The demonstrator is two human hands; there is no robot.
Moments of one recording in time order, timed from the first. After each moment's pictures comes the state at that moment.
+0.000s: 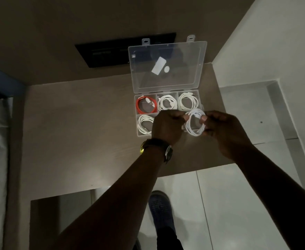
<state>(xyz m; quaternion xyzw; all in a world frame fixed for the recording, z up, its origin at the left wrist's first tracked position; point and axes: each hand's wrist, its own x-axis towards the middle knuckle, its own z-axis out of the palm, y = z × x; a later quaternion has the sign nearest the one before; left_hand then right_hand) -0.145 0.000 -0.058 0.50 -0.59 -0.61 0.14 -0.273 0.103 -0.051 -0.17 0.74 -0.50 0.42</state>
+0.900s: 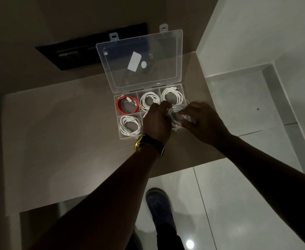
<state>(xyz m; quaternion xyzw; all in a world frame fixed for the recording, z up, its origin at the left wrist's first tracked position) -0.175 0.006 -0.108 0.45 -0.81 -0.35 0.15 -0.316 0.098 -0.107 -0.62 0.75 -0.18 0.16</state>
